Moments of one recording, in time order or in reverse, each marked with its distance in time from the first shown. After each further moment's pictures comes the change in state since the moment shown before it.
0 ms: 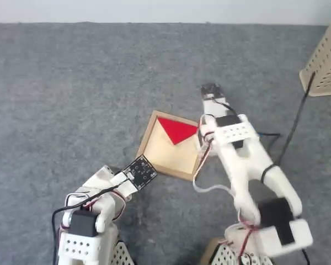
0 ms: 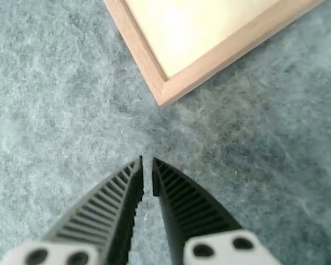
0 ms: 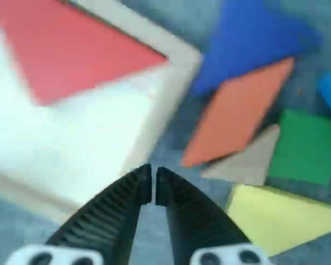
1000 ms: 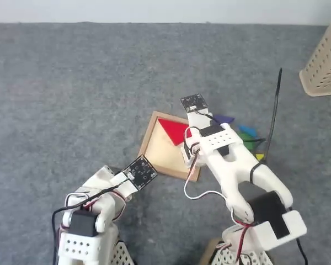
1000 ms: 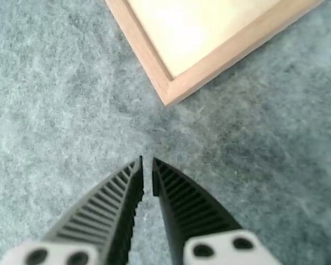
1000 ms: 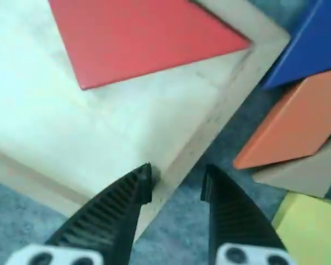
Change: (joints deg) left arm 0.1 0.0 0.0 0.0 0.0; right arm -5.2 5.5 4.0 -4.8 -1.4
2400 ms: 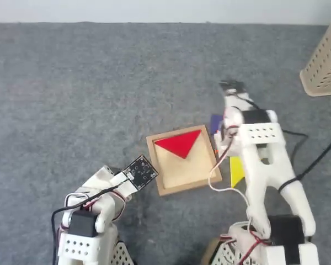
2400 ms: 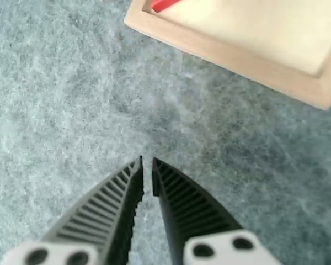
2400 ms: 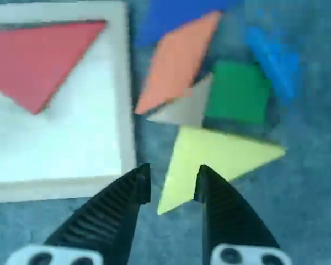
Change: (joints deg) left arm 0.0 0.0 0.0 0.0 0.0; right arm 18.4 -12.0 -4.9 19.5 8.3
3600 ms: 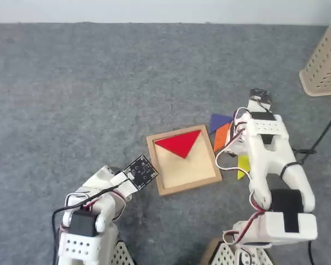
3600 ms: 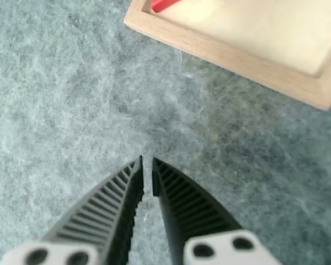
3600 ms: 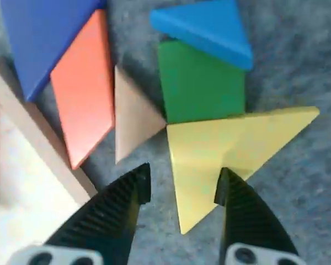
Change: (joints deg) left arm 0.0 0.0 0.0 0.0 0.0; right arm 6.6 15.3 -0.9 -11.0 -16.1
